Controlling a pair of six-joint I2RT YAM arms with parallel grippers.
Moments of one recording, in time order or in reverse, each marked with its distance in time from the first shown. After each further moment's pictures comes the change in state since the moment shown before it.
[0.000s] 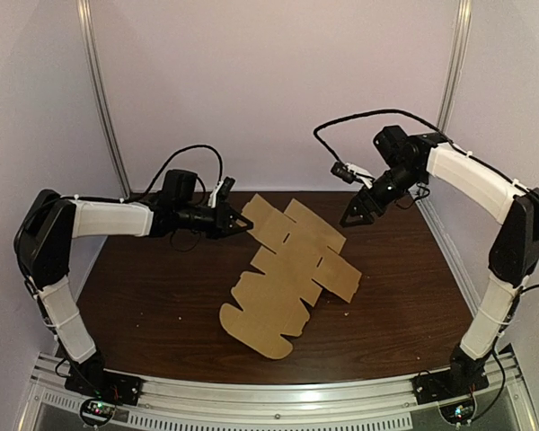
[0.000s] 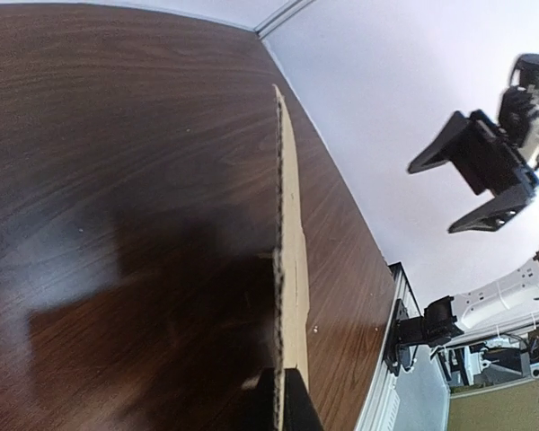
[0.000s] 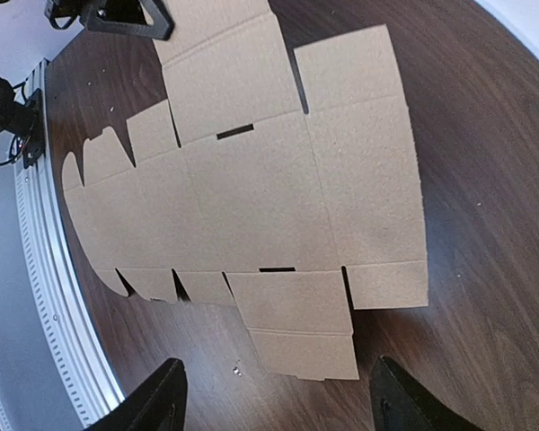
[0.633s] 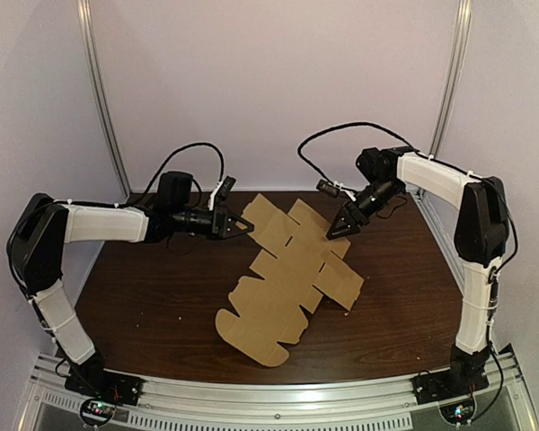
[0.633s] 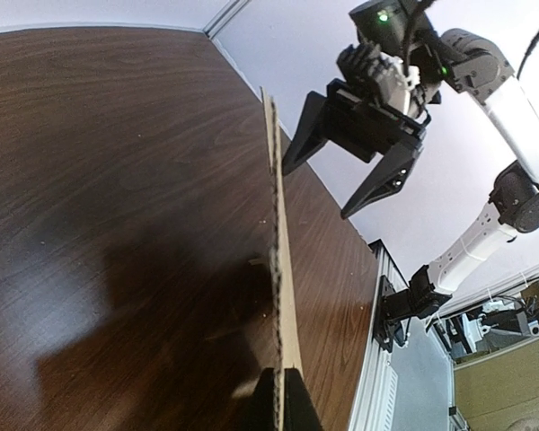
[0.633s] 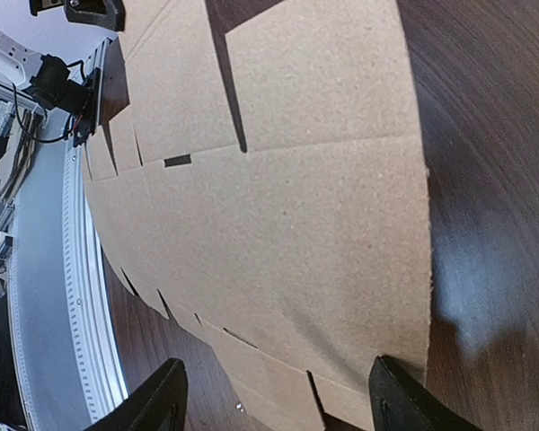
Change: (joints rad) left arm -0.012 -0.066 -0.078 0.085 0.076 0.064; right arm -0.035 0.270 0.111 -0.068 -0.230 -0.186
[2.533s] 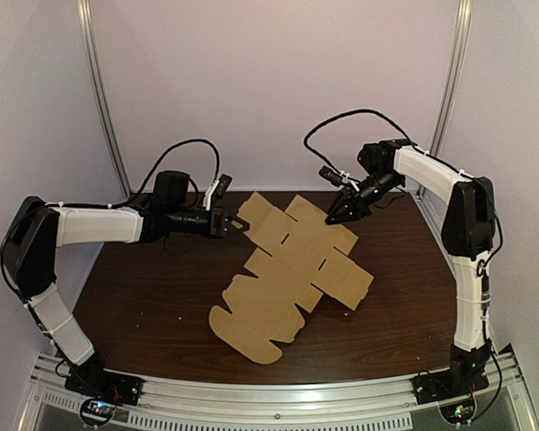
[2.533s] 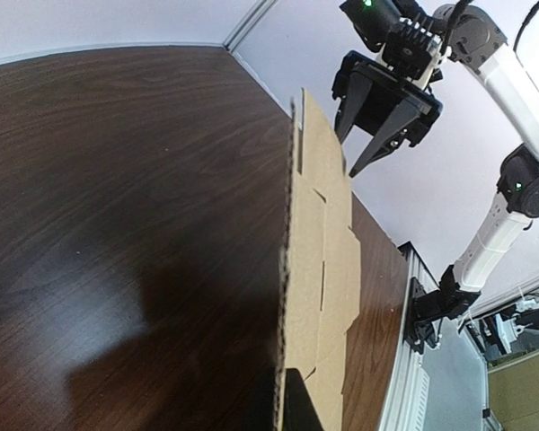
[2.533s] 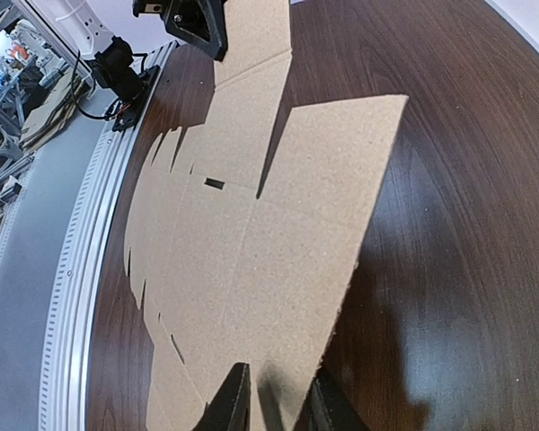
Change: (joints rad) left arm 0.000 -0.052 -0.019 -0.043 -0.077 0.089; right arm -0.039 0.163 0.244 -0.160 -0.198 -0.385
